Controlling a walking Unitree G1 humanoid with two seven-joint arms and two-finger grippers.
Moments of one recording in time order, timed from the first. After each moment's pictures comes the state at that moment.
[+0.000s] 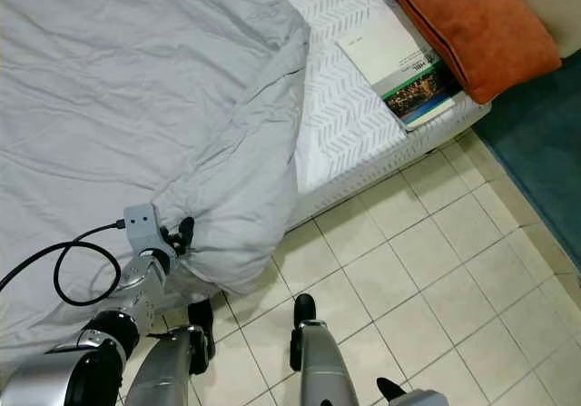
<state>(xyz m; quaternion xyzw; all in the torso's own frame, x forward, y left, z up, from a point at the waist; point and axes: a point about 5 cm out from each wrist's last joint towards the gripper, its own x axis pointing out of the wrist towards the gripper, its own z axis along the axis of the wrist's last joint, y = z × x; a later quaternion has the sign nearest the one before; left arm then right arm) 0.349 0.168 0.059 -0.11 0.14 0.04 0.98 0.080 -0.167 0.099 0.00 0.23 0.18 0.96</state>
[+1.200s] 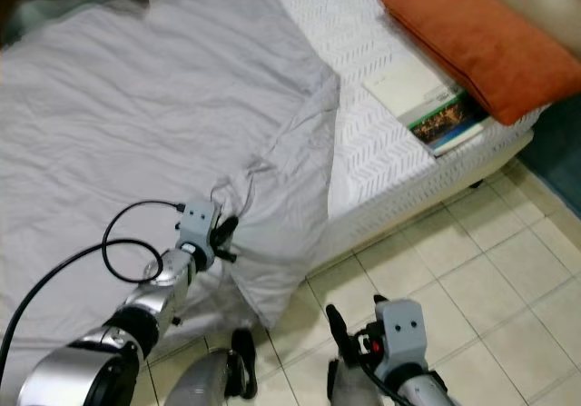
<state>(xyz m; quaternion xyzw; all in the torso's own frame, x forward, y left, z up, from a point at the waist) 0.354 0.104 0.076 0.04 0.10 -0.19 0.98 0.191 -0.182 0.067 0.00 0.14 0.11 0.98</state>
